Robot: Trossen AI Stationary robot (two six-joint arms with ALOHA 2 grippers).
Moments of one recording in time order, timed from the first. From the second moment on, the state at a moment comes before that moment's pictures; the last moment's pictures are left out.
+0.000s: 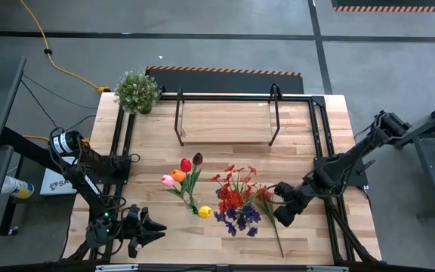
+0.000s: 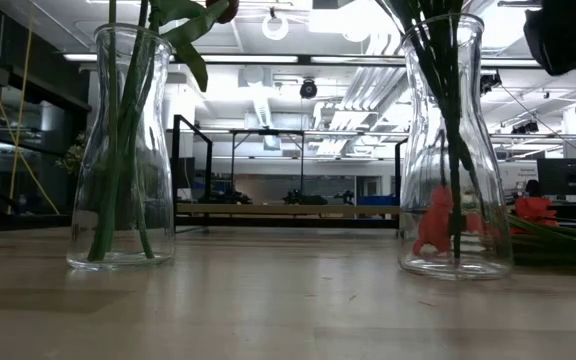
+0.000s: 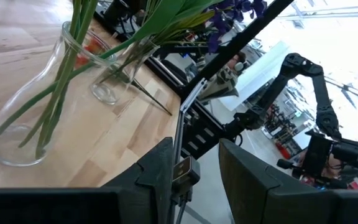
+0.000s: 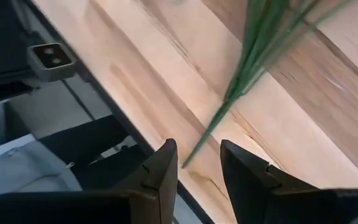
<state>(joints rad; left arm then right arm) -1.24 1.59 0.53 0.90 -1.22 -0.97 0.61 1.25 0.74 -0.44 -0.16 1.52</state>
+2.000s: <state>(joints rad) -1.24 1.59 0.53 0.88 -1.21 -0.98 0.68 1.57 0.74 -0.27 -0.01 1.56</state>
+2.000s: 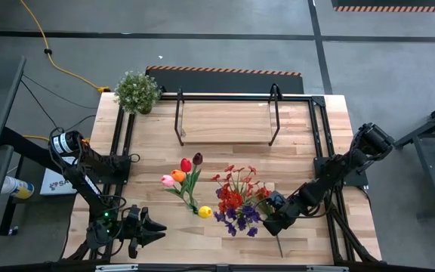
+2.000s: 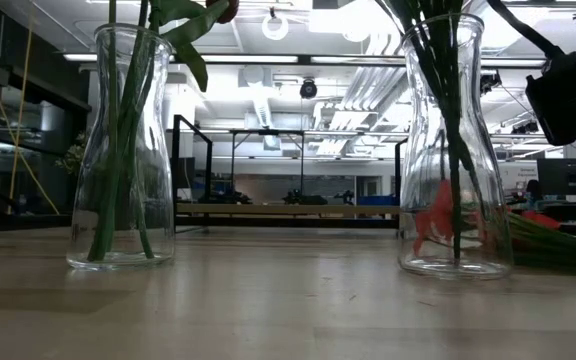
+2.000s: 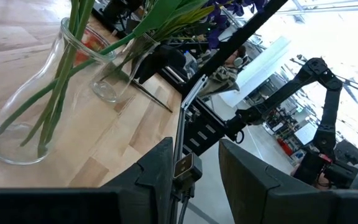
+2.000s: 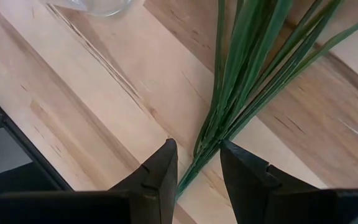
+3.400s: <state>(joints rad) -1.24 1.59 0.53 0.88 -1.21 -0.98 0.68 1.56 0.74 -0.54 -0.01 1.57</state>
